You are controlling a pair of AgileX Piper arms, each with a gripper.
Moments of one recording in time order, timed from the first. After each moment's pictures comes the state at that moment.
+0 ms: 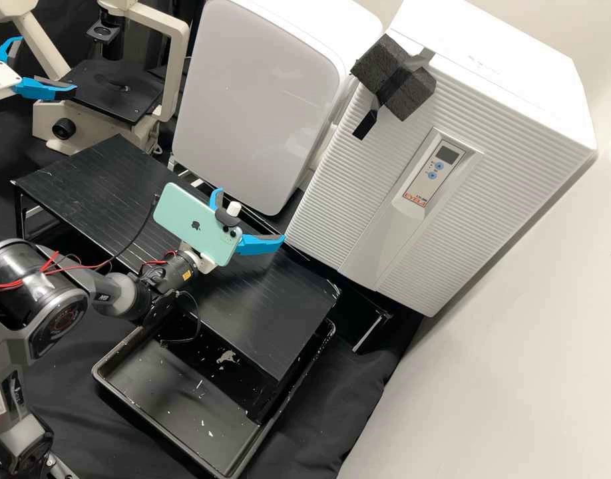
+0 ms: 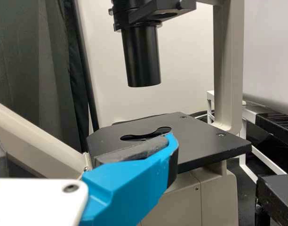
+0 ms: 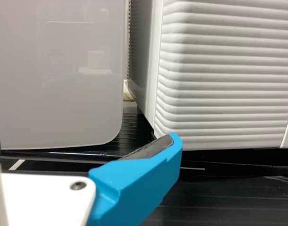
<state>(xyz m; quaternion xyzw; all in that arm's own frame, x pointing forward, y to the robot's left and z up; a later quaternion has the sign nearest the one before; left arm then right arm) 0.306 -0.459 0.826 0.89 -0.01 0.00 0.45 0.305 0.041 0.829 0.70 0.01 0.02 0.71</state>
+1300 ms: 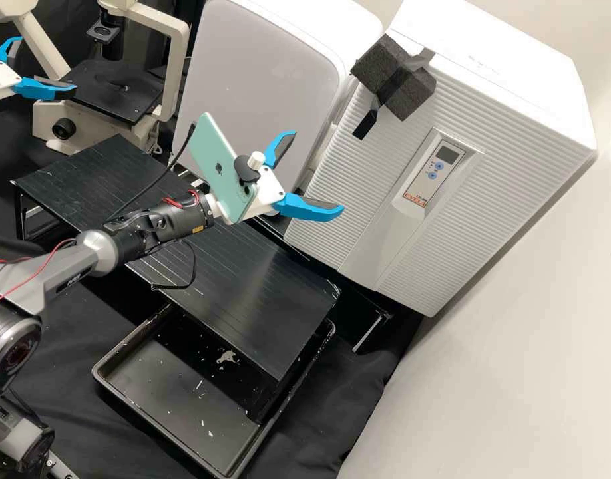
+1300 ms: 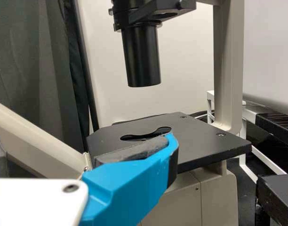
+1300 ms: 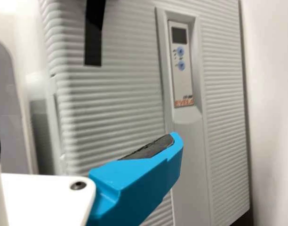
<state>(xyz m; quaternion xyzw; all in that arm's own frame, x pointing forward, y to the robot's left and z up) 0.306 -0.459 0.826 0.89 -0.01 0.00 0.45 0.310 0.142 0.934 0.71 -0.20 0.16 0.66</state>
